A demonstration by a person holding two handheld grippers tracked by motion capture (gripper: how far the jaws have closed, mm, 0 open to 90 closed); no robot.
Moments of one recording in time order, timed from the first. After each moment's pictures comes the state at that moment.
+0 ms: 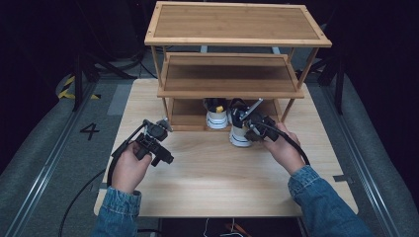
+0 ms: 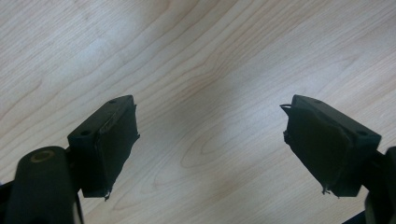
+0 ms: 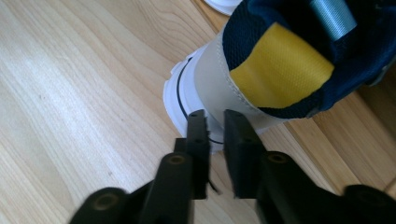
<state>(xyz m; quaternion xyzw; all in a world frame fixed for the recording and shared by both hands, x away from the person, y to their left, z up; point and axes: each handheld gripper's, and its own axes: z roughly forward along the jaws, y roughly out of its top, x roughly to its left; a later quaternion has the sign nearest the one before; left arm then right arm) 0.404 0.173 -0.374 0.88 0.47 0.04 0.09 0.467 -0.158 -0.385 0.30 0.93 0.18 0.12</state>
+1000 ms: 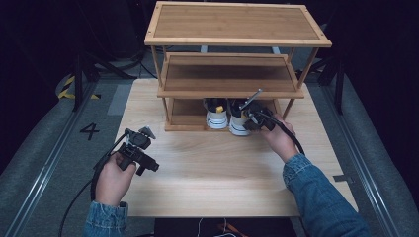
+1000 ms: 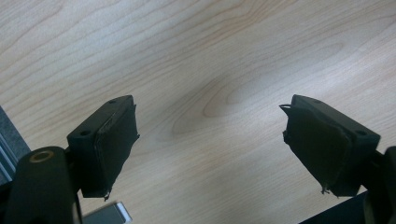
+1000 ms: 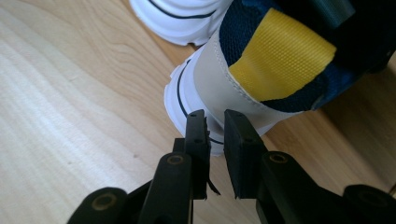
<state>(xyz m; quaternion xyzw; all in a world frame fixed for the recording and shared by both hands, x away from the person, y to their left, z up) 0.377 0.212 -0.379 0.85 0.51 0.04 0.09 0.511 -0.161 -0.393 0.31 0.92 0.19 0.13</state>
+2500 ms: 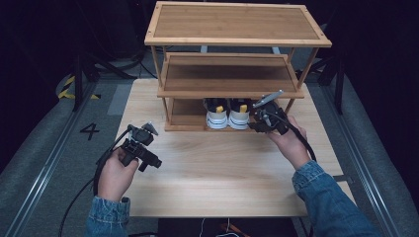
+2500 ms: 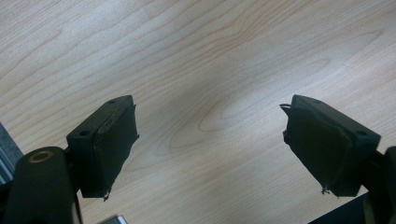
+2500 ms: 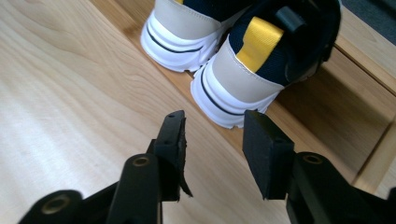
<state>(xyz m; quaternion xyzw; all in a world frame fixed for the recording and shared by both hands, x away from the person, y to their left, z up) 0.391 0.201 -0.373 0.86 0.49 0.04 0.09 0.472 -0.192 -0.360 0.32 0.89 0.28 0.17</state>
